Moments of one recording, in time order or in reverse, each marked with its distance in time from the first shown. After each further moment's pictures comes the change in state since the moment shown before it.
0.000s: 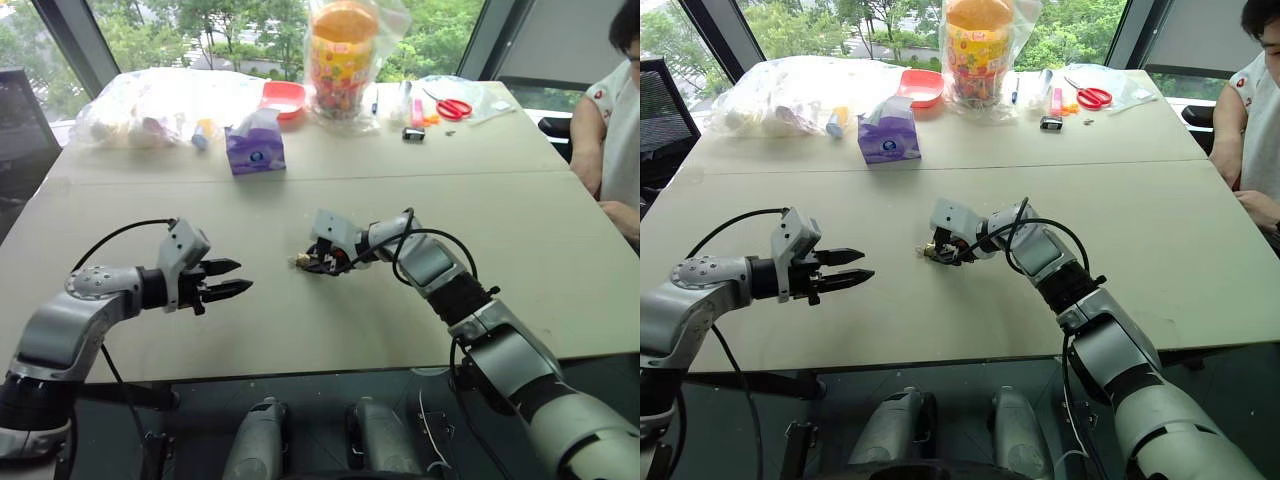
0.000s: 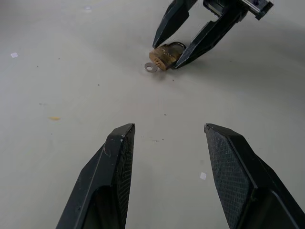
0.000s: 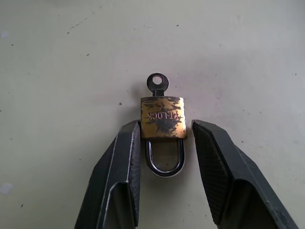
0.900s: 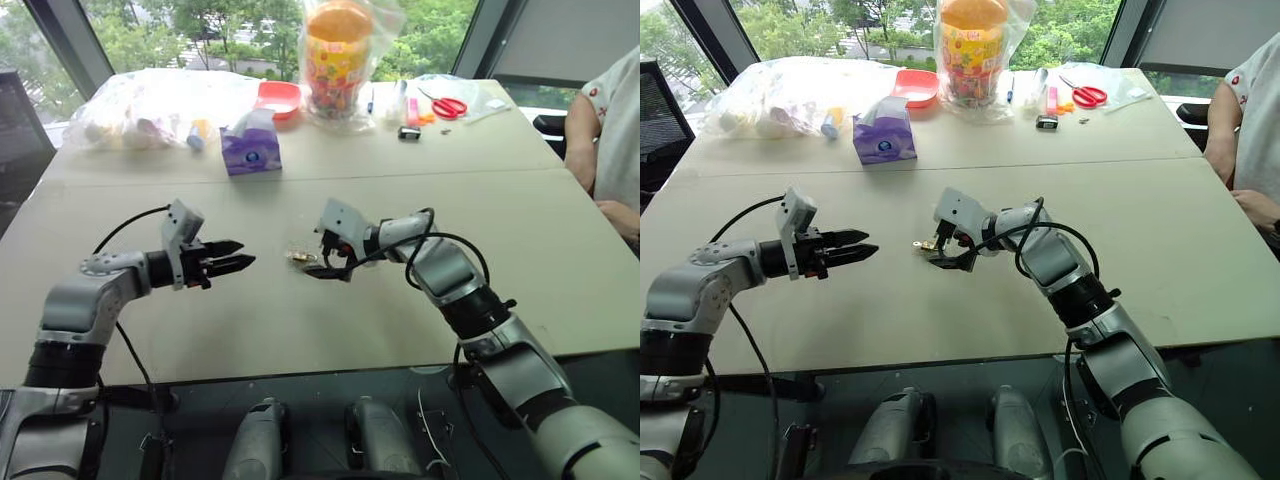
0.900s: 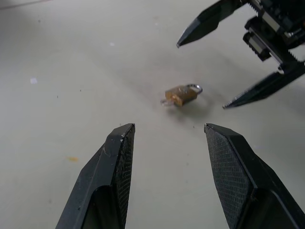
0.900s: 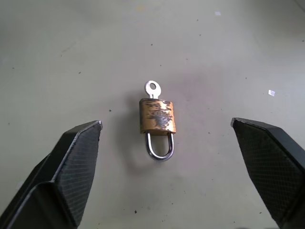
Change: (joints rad) left arm -0.095 -0.029 0.002 0.215 -0.009 -0.007 -0.067; right arm 0.053 -0.014 -0.057 -0.217 0.002 0.181 -0.037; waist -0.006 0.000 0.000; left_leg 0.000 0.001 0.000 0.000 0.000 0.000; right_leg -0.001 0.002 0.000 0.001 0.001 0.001
